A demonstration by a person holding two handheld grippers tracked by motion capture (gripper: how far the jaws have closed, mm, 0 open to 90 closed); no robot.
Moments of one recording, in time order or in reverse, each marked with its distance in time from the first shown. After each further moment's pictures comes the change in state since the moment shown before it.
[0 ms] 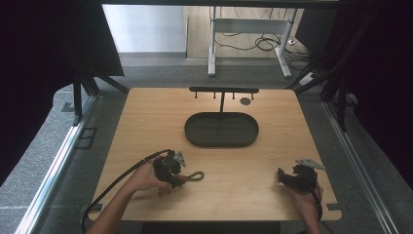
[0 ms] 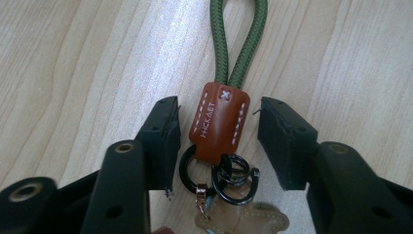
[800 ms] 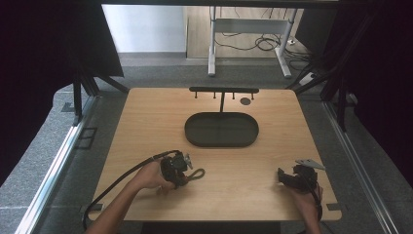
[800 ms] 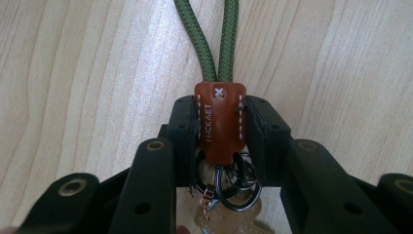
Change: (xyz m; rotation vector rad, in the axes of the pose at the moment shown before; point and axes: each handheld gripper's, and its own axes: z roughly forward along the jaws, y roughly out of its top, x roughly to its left) left arm -0.005 0.018 0.008 0.105 -0.010 0.051; right arm 0.000 0.000 0.000 0.002 0.000 0.005
